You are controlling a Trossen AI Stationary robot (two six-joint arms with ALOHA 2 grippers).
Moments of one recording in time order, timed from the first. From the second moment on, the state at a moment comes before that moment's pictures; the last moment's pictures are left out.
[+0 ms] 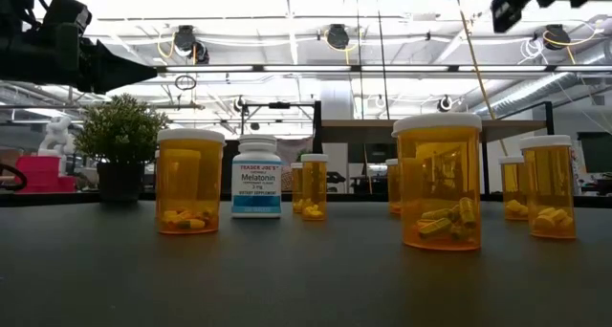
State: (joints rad) left arm -0.03 0.00 0.01 0.06 -0.42 0.18; right arm 0.01 0.32 0.45 -0.12 -0.03 0.07
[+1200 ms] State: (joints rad) left arm -0.03 0.00 0.01 0.07 -0.42 0.18; right arm 0.01 0.67 0.67 -0.21 0.00 0.04
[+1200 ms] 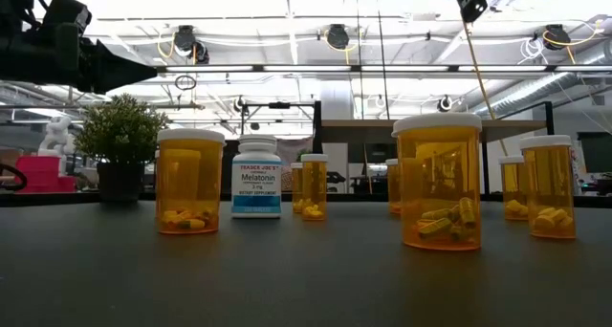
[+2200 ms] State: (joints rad) left arm -0.06 0.11 0.26 0.14 -0.29 0.05; right arm 0.01 0.68 0.61 -0.05 0.05 0.01
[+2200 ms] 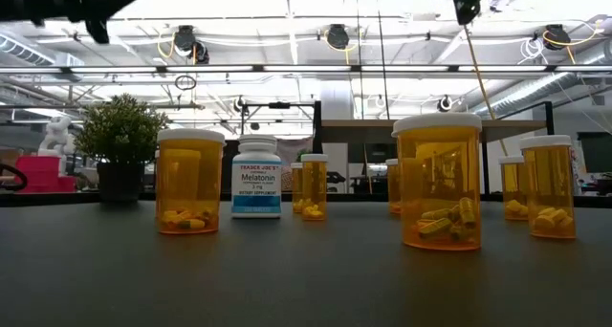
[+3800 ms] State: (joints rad) left arm 0.02 1.07 0.89 -0.27 -0.21 0.08; right arm 0.07 0.95 0.61 -0.03 0.24 0.20
